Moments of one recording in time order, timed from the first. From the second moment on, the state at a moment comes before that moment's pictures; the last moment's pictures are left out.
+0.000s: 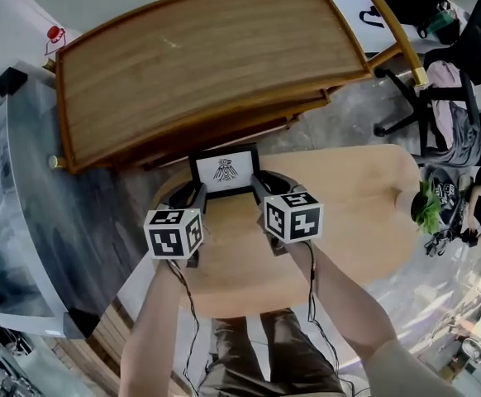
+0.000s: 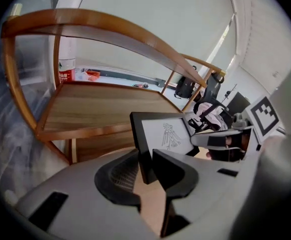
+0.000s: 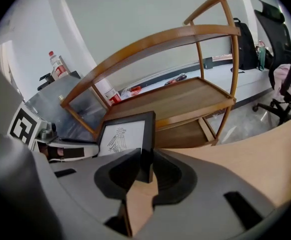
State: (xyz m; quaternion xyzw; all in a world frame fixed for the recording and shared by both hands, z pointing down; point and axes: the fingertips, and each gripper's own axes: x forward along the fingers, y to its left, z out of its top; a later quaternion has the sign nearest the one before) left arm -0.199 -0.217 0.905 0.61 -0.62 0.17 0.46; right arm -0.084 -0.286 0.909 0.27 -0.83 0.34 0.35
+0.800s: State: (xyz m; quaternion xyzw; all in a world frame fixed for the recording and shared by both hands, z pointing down) left arm -0.207 -0.227 0.982 0.60 -0.63 0.21 0.44; right arm -0.092 -0.289 0.991 0.29 -0.82 0.31 0.37
